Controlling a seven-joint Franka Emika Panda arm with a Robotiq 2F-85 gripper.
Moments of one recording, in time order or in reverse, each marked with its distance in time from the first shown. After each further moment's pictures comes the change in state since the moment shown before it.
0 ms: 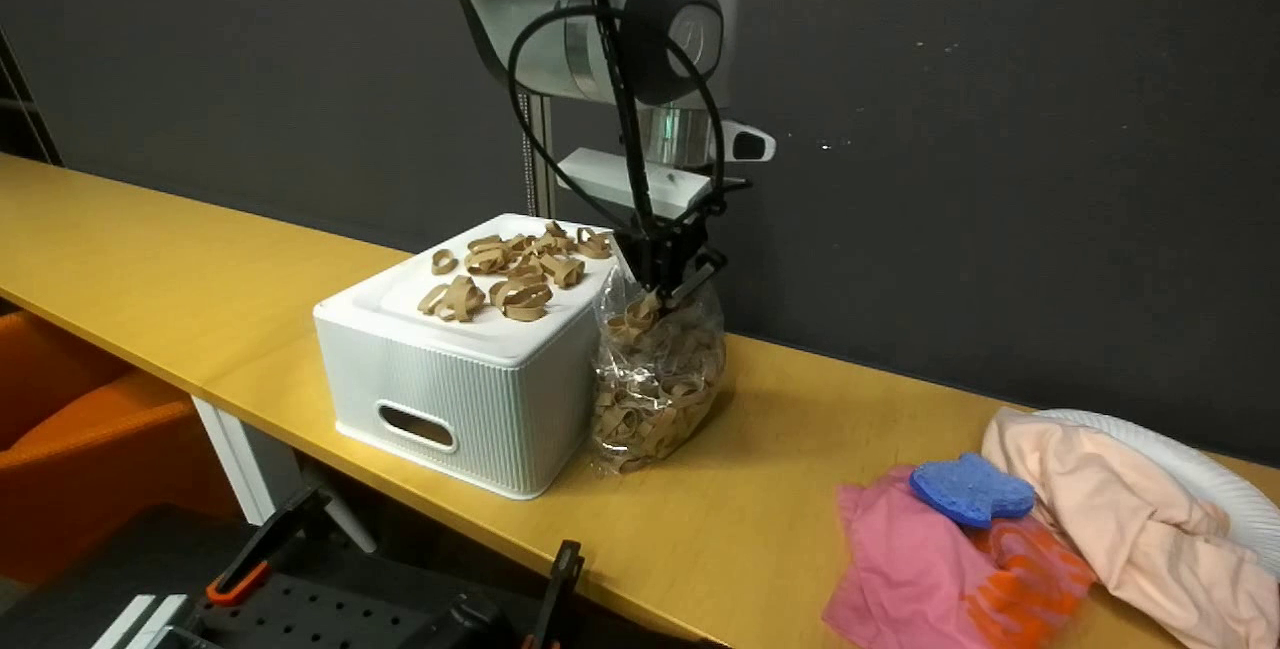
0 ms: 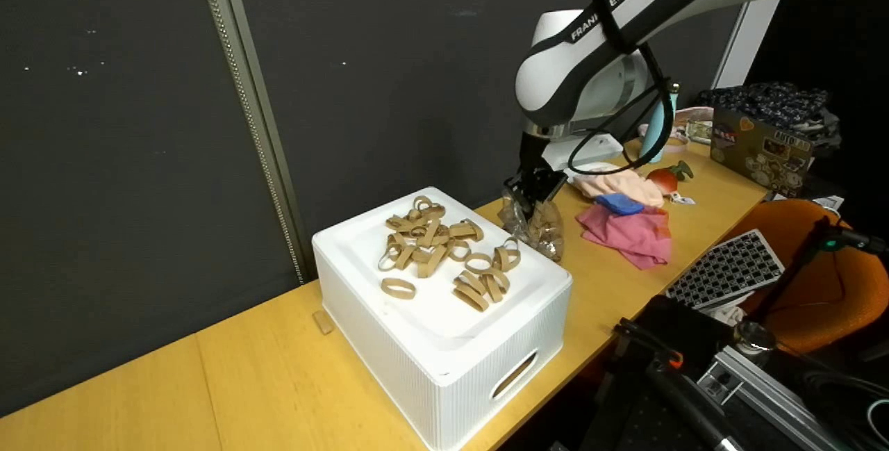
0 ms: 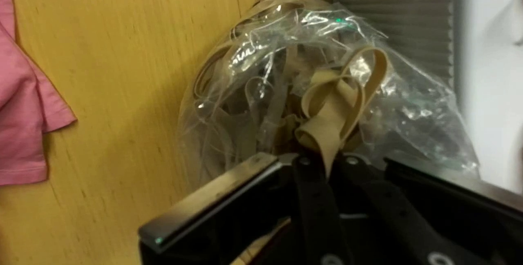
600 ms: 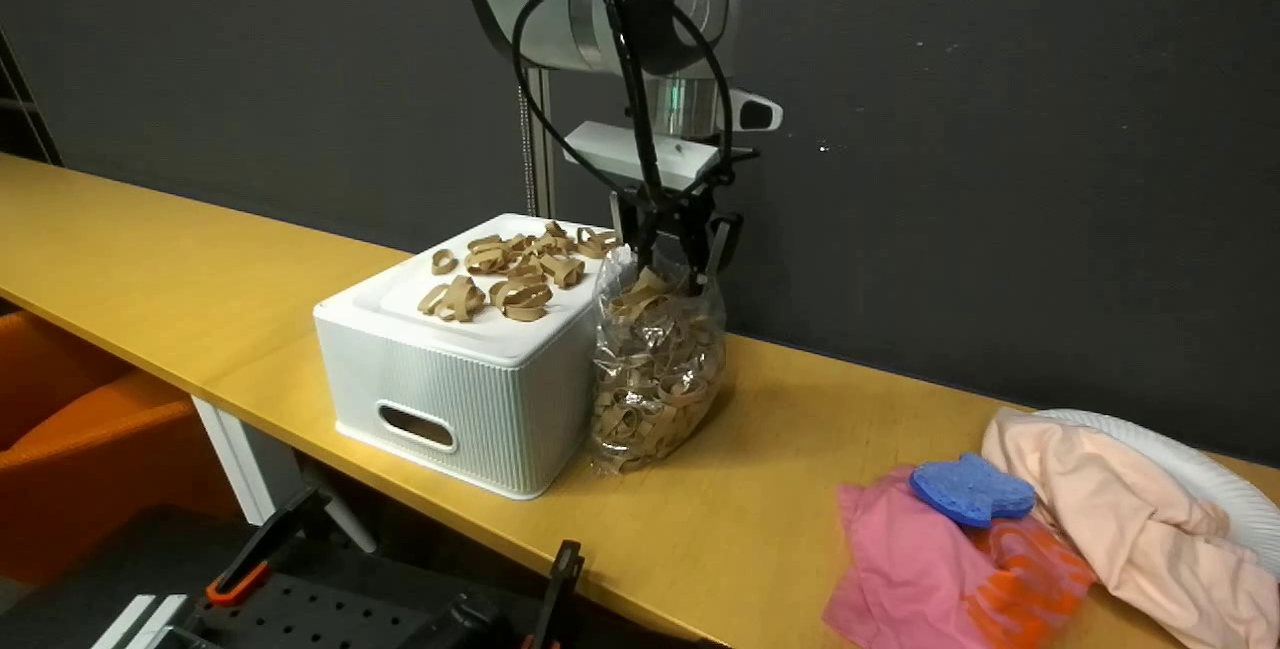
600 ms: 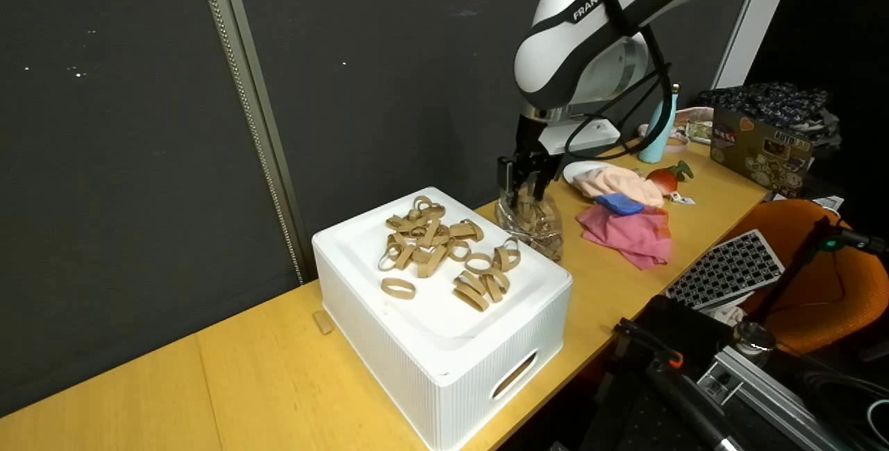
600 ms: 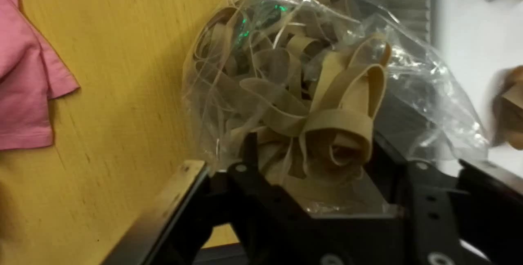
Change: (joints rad) arm 0.000 -0.022 -0.001 0.031 0.000 0.000 -0.001
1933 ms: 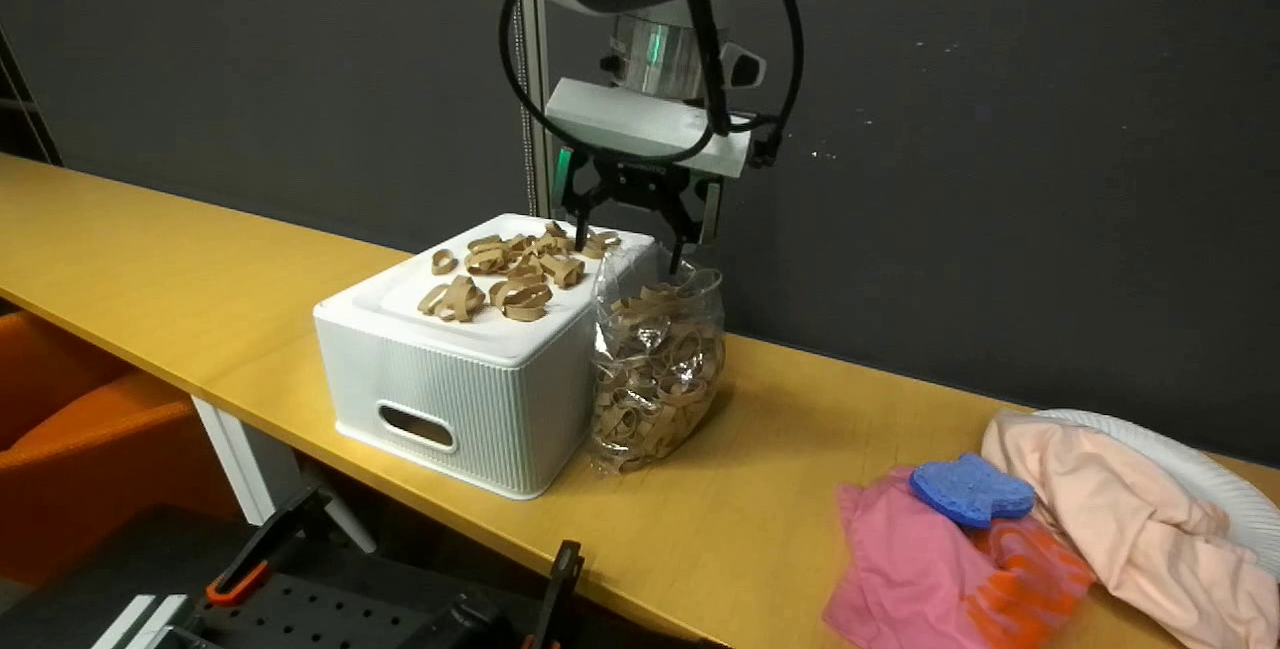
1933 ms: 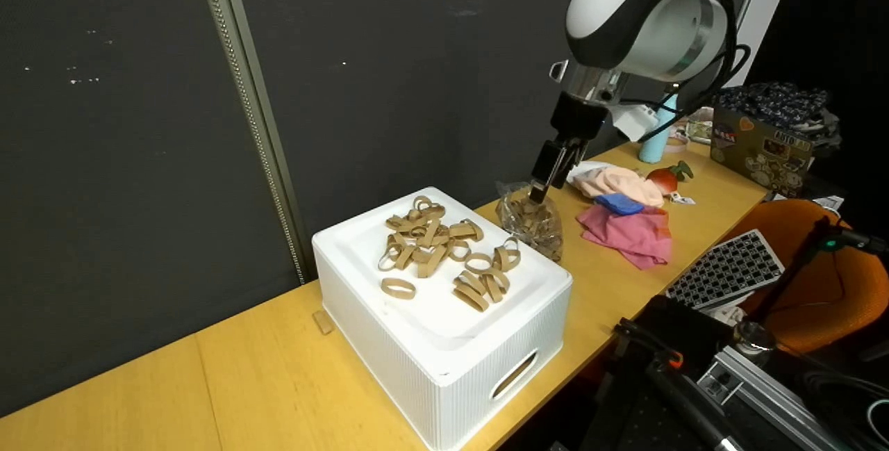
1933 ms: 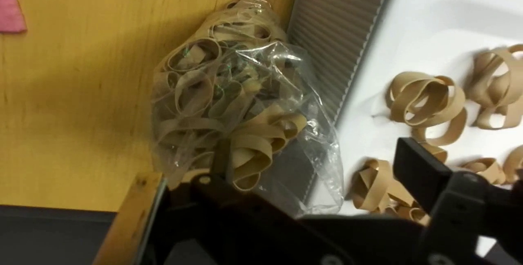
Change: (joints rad) arm -0.018 -0.254 -0.001 -0.242 0.224 0.001 -0.628
